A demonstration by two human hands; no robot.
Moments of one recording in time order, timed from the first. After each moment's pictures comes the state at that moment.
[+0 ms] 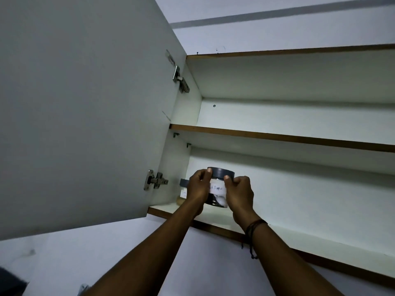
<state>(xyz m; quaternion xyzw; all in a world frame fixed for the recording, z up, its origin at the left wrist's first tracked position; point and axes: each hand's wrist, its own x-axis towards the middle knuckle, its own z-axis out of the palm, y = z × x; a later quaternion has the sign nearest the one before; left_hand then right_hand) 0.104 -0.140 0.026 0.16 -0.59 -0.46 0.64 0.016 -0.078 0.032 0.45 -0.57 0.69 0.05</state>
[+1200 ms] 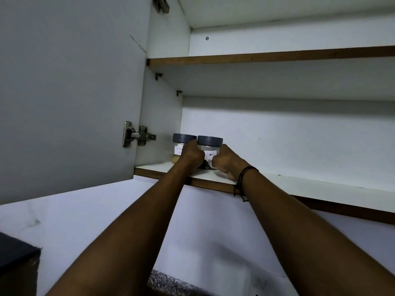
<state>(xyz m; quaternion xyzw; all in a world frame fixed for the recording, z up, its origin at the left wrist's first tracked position) 0.060 -0.239 0.000 0.36 -0.74 -0.29 0.49 -0.040 -0.184 0.005 0.56 -0.68 0.47 -0.09</state>
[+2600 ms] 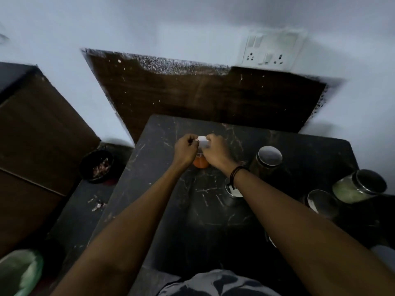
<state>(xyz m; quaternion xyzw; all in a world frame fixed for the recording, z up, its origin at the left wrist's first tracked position) 0.169 -0.027 -0.533 0.47 -0.71 -0.46 0.25 0.069 0.036 -0.517 0.41 -0.82 0.32 -0.26</state>
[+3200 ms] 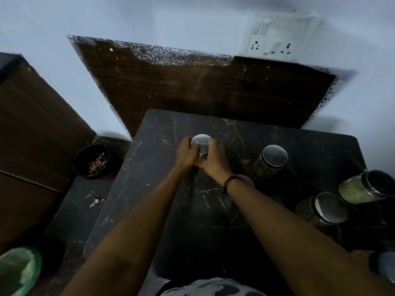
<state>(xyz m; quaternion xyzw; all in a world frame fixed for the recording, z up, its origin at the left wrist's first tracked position) 0.160 -0.047 -0.587 0.47 -0.67 -0.52 0.22 0.079 0.030 -0.571 0.39 -0.83 0.32 -0.25</state>
